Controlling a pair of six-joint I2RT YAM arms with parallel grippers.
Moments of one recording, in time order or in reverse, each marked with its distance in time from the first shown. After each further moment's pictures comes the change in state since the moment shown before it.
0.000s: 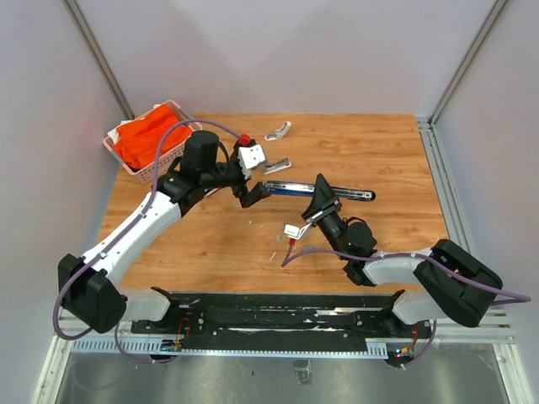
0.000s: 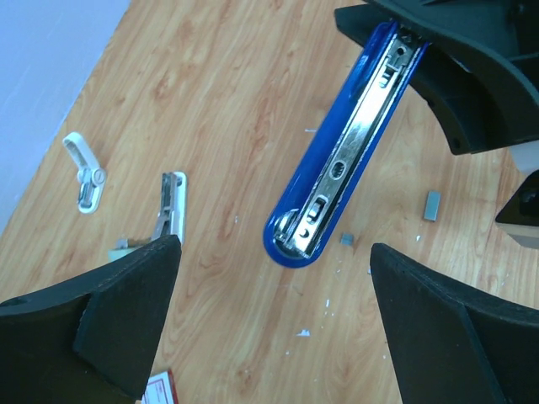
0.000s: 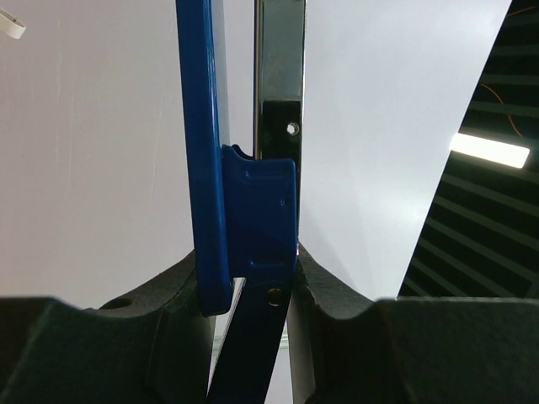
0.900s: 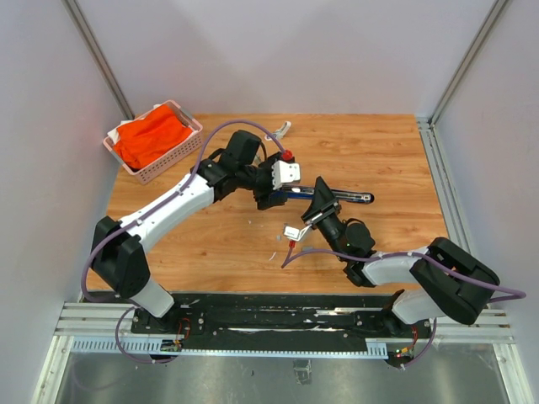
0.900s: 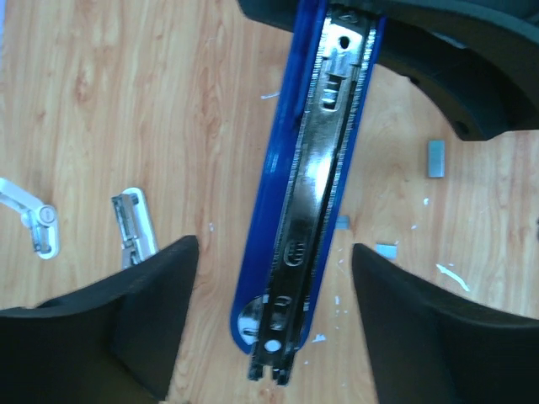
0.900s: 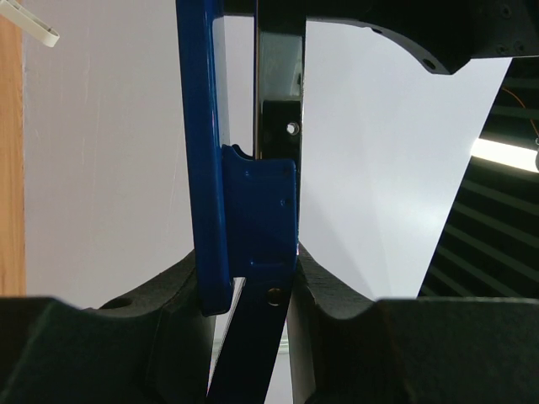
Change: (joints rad) left arm -0.151 0.283 0.198 -0.196 -0.066 0.271; right arm 0.000 0.027 -0.013 0.001 0.004 0.037
